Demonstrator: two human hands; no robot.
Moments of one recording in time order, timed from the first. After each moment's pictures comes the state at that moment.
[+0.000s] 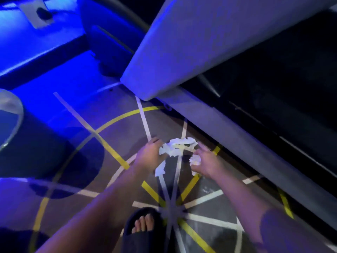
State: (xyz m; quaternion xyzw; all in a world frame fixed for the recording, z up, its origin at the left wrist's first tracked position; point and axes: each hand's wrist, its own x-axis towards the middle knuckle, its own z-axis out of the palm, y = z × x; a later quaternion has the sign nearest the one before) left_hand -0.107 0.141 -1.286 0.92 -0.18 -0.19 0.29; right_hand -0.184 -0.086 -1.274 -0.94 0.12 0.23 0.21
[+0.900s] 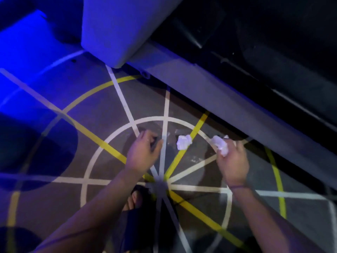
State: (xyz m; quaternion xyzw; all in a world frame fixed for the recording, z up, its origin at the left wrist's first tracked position) left_hand -0.186 0.123 -1.327 0.90 -0.14 -0.13 0.40; right_hand -0.318 -0.134 -1.327 -0.92 0.35 -0.08 0.13
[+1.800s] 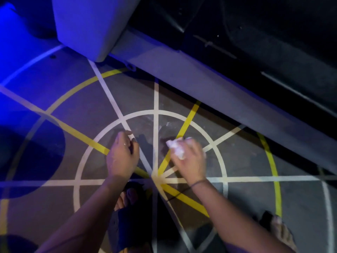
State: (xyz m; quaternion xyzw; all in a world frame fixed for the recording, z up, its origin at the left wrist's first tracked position) left_hand -0.201 0.147 -1.324 0.93 -0.04 -0.05 0.36; right_hand -0.306 -0.044 -1.356 -0.94 0.19 -0.18 0.21
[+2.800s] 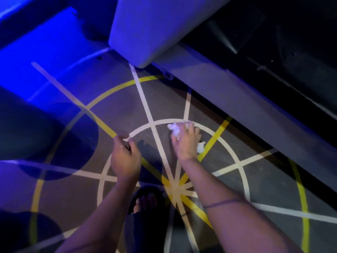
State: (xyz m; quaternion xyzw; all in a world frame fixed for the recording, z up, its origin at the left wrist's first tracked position) left_hand -0.182 0.185 -1.311 0.89 0.21 0.02 0.40; right_hand -0.179 0.009 -1.369 -0.96 0.21 -0.07 0.17
